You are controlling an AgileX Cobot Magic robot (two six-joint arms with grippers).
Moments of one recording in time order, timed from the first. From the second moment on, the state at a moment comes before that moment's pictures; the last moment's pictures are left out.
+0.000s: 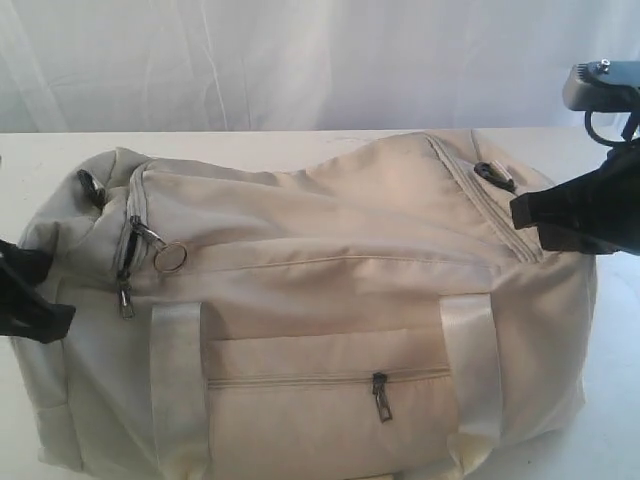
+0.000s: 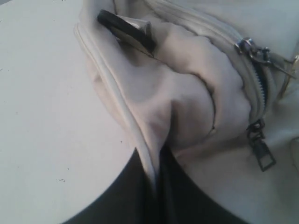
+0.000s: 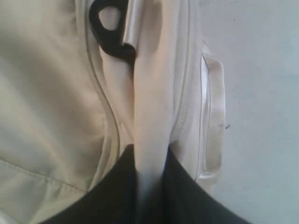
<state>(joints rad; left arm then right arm) -0.50 0.90 -0.58 0.61 0.55 -0.59 0.03 1.19 -0.87 0.17 0.71 -0.07</state>
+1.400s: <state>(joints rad) -0.50 0.84 -0.70 0.31 1.08 -0.21 0.70 1.78 -1.21 0.70 0.34 -1.11</state>
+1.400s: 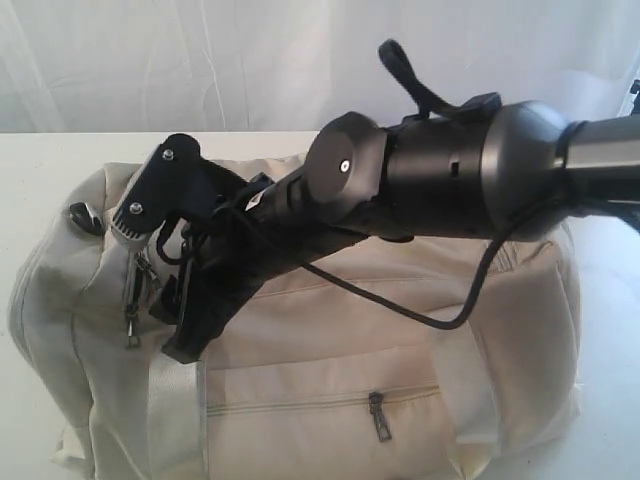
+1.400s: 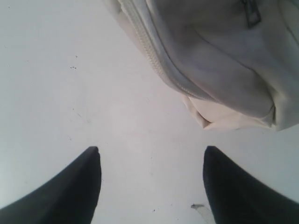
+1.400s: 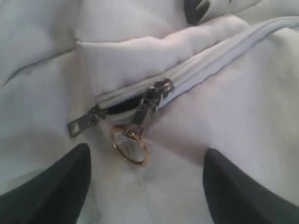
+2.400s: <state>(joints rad) -0.50 0.83 -0.70 0.31 1.07 -0.21 0.76 1.84 -1.21 0.72 0.35 -1.11</state>
